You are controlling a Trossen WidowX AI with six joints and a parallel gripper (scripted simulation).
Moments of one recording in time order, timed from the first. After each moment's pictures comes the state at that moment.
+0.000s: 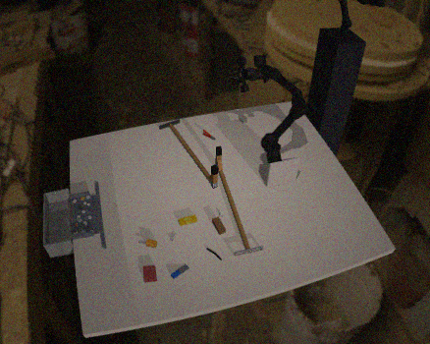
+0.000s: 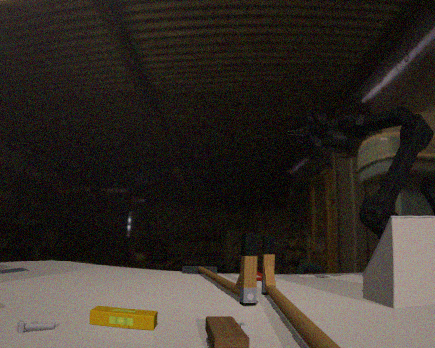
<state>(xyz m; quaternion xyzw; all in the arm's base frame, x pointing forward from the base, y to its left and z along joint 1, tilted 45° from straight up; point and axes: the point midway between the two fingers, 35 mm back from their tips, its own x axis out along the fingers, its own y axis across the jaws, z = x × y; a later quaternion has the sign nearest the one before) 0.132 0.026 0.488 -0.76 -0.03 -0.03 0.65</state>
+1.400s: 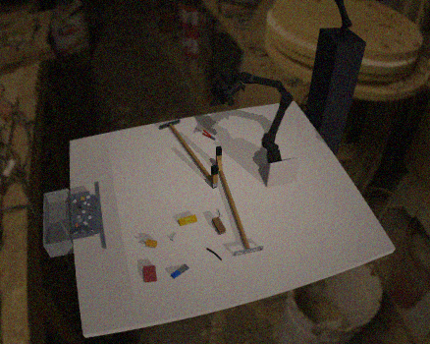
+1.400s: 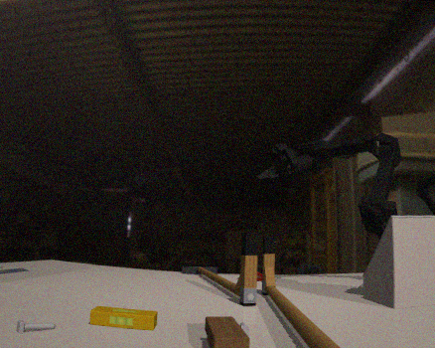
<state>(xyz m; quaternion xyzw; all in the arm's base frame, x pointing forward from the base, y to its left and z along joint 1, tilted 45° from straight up) 0.239 -0.069 0.378 -0.28 0.23 0.03 0.93</state>
